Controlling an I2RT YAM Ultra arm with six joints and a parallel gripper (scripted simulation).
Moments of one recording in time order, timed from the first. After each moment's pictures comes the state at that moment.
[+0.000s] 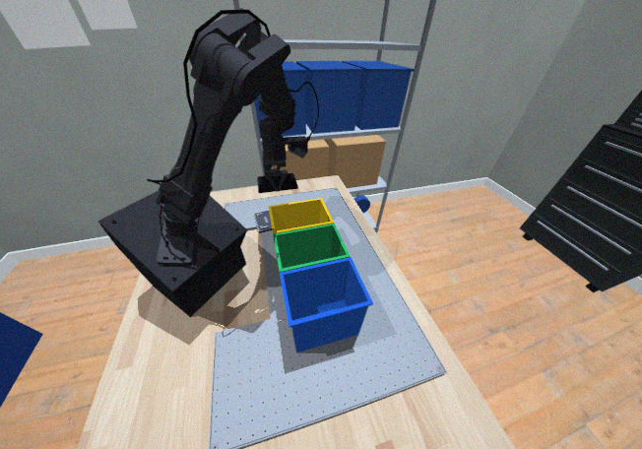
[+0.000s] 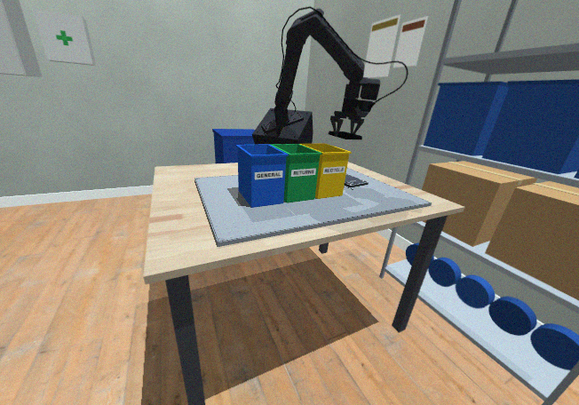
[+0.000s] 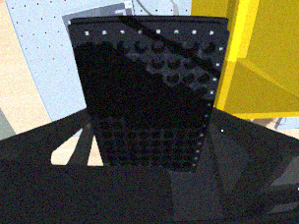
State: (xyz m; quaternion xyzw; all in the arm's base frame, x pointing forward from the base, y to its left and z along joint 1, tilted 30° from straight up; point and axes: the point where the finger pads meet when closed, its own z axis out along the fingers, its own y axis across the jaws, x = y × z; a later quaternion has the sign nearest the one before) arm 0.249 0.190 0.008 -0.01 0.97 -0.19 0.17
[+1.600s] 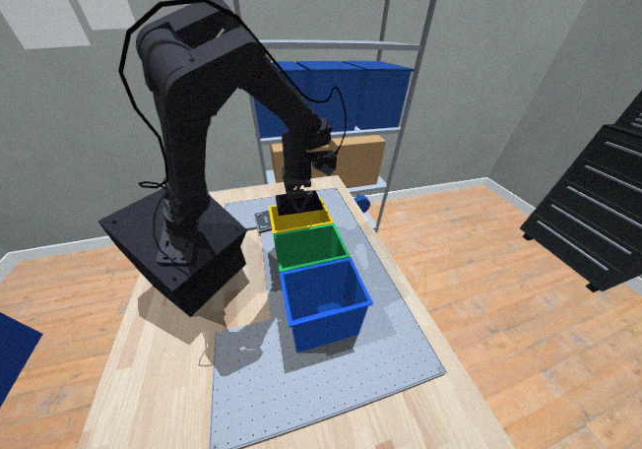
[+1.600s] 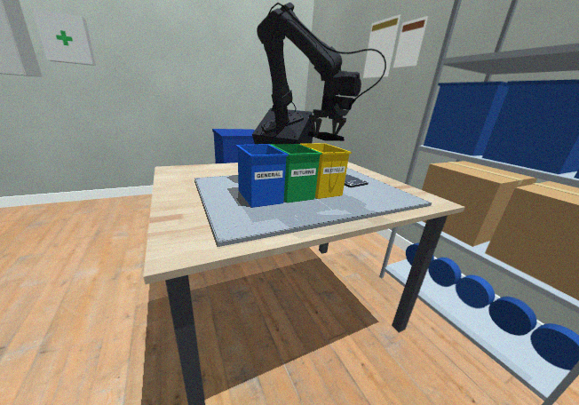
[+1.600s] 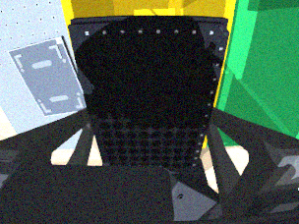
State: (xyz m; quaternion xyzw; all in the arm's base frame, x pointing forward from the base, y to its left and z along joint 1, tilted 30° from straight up) arm 0.290 0.074 0.075 -0.01 0.97 -0.18 0.18
